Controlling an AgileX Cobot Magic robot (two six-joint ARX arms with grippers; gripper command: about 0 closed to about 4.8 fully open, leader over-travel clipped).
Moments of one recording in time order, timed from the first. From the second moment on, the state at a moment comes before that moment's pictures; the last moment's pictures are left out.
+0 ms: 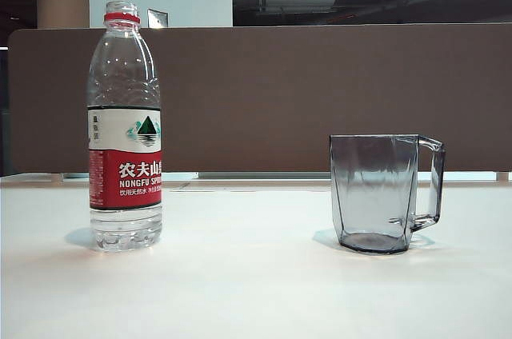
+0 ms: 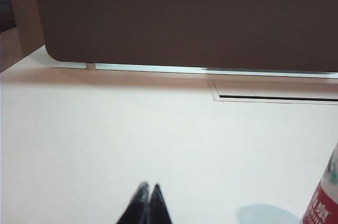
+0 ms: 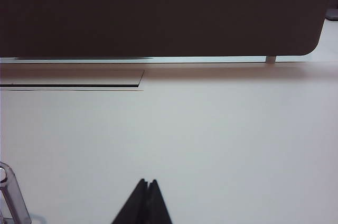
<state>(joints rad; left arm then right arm) 0.01 0.01 0.00 0.02 0.05 -0.04 0.00 0.00 0.01 -0.02 0.00 0.01</state>
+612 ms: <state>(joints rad) 0.01 0.01 0.00 0.02 0.05 0.05 0.00 0.00 0.01 -0.02 0.00 0.01</state>
